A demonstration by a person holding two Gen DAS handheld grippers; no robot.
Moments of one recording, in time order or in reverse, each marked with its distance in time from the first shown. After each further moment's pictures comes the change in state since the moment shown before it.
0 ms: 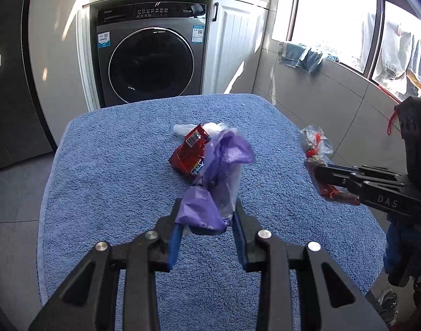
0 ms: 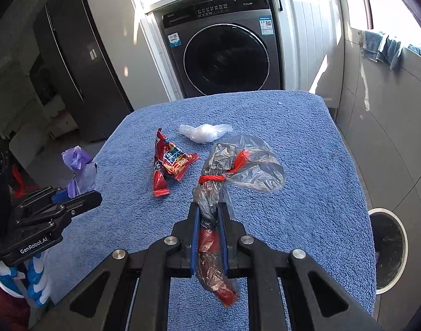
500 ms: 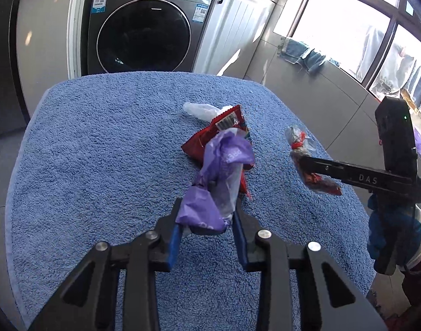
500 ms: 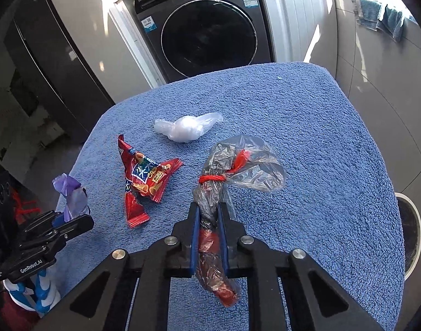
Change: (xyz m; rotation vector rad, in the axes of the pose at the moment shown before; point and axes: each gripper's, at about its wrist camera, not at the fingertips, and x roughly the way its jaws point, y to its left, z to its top) left arm 0.062 0.067 0.001 -0.094 0.077 -0.168; right arm 0.074 -0.012 0.027 0.114 0.107 -0.020
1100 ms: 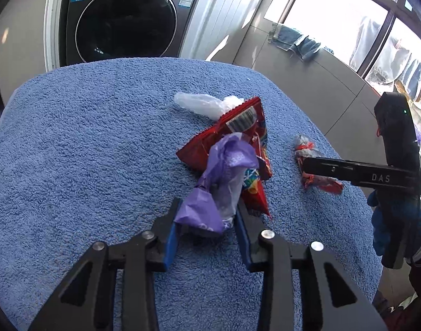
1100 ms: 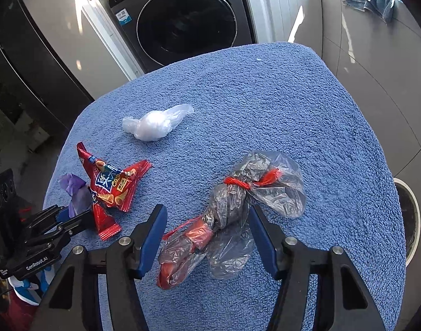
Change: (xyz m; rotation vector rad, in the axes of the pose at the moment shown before) left arm 0.060 0.020 0.025 0.029 0.070 -0.096; right arm 0.030 -0.024 0.014 0.087 0.079 -0.068
